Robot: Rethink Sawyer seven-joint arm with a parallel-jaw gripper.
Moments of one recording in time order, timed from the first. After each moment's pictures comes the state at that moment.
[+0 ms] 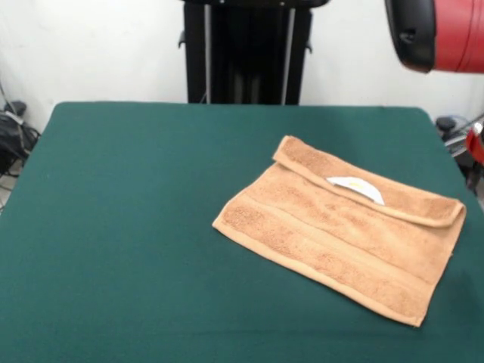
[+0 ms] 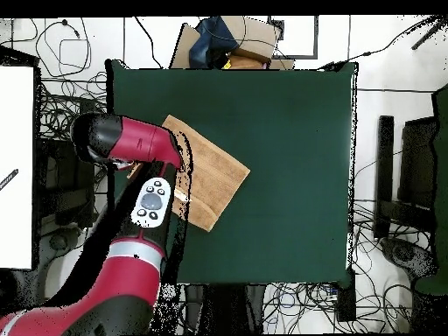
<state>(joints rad) 0.31 -0.26 -0.27 1.22 0.58 0.89 2.71</state>
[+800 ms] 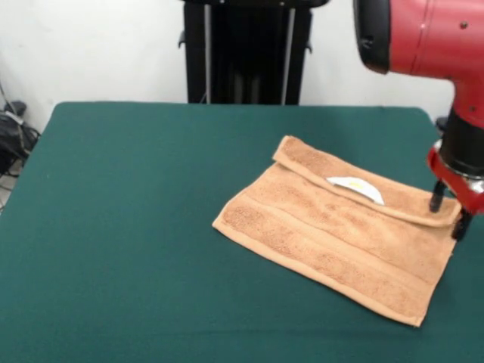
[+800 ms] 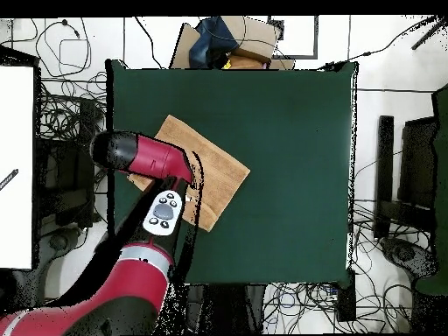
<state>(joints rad) 0.29 -0.27 -0.27 1.36 0.61 0.62 2.71</state>
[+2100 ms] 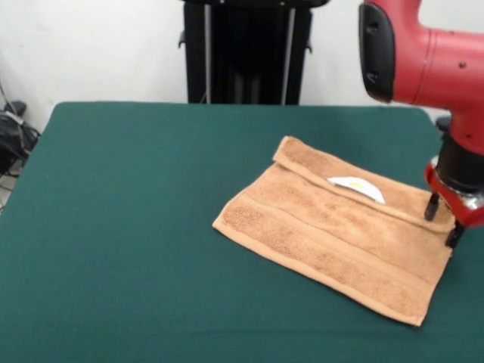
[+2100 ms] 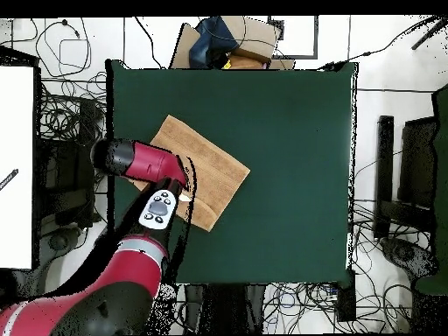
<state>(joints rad) 0.31 -0.21 -0.26 1.35 0.61 0.62 2.71</state>
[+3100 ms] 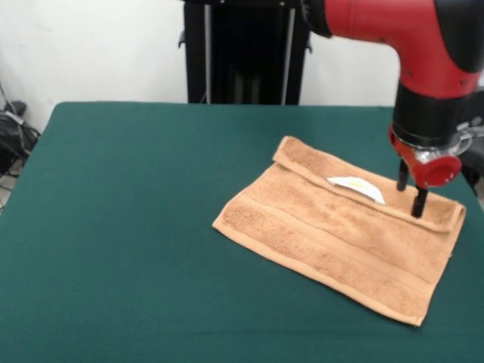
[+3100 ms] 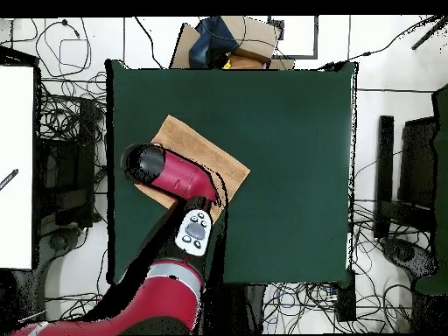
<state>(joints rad) 0.21 -0.40 -0.21 1.57 0.63 0.50 2.71</state>
